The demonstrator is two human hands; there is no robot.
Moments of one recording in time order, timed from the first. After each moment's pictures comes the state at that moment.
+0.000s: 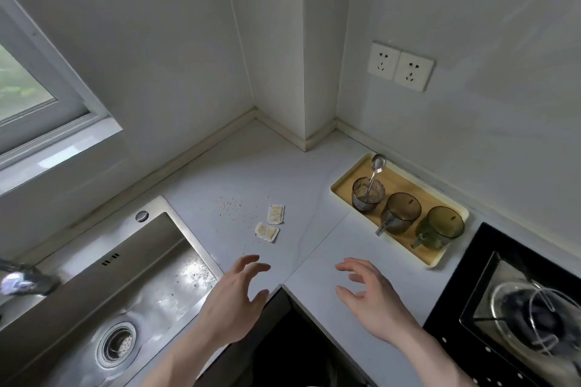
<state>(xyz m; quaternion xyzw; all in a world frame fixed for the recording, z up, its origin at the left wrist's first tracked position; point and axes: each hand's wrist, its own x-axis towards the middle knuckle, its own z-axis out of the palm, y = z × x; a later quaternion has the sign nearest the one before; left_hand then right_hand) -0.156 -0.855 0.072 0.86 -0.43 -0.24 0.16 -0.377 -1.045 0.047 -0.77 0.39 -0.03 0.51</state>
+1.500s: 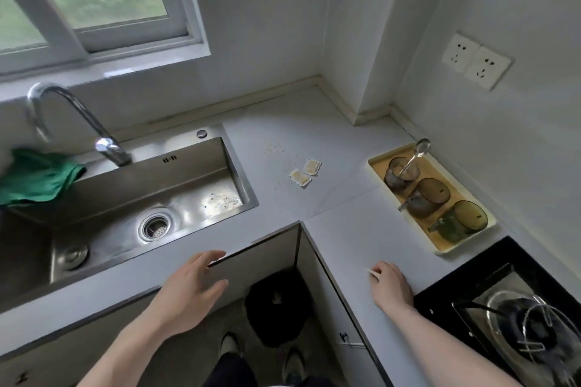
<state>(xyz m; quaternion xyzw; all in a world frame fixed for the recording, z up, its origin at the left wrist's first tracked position) -0.253 -0.669 0.057 0.90 -0.26 -0.24 0.25 -0.450 -1.037 -0.058 -0.85 0.47 0.08 0.23</state>
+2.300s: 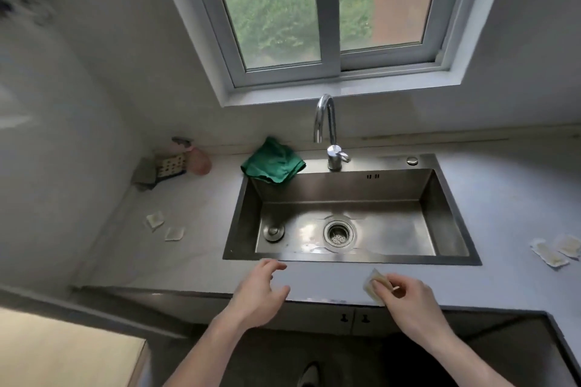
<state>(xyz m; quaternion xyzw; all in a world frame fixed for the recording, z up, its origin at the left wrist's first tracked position) -0.183 -0.383 0.060 0.94 0.01 -0.20 0.28 -0.222 -0.694 0.042 -0.86 0.10 0.09 0.49</state>
